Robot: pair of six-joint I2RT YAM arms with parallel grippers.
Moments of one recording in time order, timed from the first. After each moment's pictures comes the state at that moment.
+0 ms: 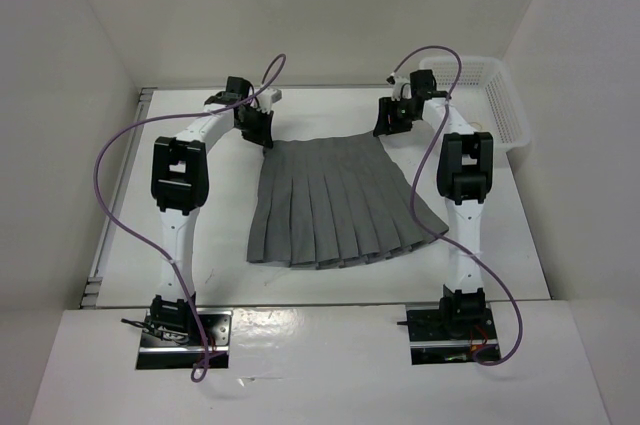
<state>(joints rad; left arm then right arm) -0.14 2.38 1.98 -0.63 0.45 0.21 0.05 2.45 2.06 -0.58 -0.50 -0.08</state>
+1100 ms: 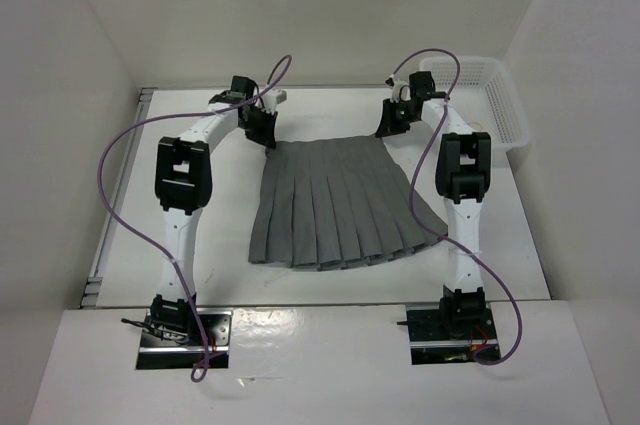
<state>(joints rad) -0.16 2.39 2.02 -0.66 0.44 0.24 0.05 2.48 2.08 -0.59 -0.55 -0.06</state>
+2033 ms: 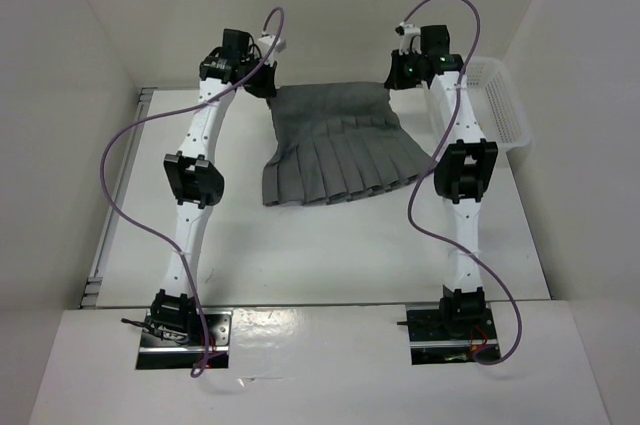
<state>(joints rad) -0.17 2.65 2.92 -1.00 0.39 0.26 0.06 2.50 2.61 -0.79 -0.43 -0.08</state>
